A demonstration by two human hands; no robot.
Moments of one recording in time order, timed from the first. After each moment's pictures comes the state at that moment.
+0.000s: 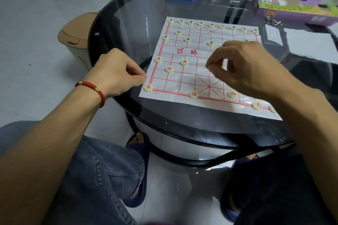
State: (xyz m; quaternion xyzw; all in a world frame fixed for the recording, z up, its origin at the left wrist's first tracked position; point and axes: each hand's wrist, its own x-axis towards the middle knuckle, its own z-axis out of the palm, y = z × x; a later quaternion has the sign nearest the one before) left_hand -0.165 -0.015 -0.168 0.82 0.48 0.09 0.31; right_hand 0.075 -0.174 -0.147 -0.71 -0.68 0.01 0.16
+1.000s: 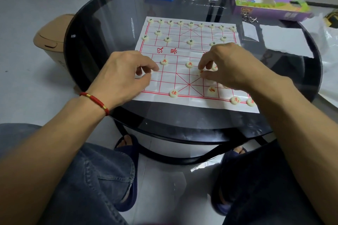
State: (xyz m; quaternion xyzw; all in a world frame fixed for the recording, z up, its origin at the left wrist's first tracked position) left_hand -0.127 -0.045 -0.177 0.93 0.28 0.18 0.15; right_hand 0.104 -0.173 -0.156 -0.78 -0.62 0.04 0.07
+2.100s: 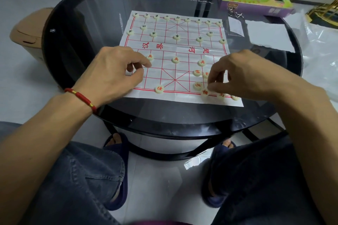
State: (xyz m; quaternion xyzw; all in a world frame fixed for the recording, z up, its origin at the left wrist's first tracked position) left_hand -0.117 -0.045 -0.182 0.94 0.24 0.18 0.14; right_hand 0.107 -0.232 -0.134 -0.80 -0.59 0.13 0.01
